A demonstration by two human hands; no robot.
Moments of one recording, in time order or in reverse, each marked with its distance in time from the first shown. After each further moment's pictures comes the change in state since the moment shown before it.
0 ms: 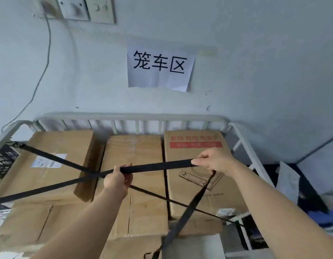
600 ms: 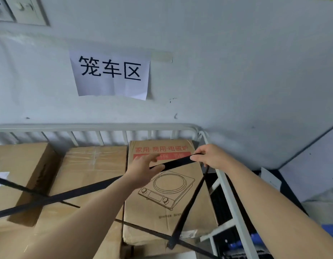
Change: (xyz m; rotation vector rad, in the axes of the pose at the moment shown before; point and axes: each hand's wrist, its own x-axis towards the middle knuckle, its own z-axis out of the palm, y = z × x) left_hand -0.055 -0.131 0.191 1.603 -0.628 0.915; right_hand 0.049 0.125 -0.135 0.055 0.076 -0.028
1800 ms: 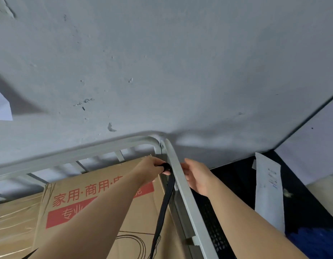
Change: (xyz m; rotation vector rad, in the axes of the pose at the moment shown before) left_hand 0.337 0.034 0.201 -0.218 -0.386 -0.158; right_hand 0.211 0.225 -0.022 1.241 0.037 0.499
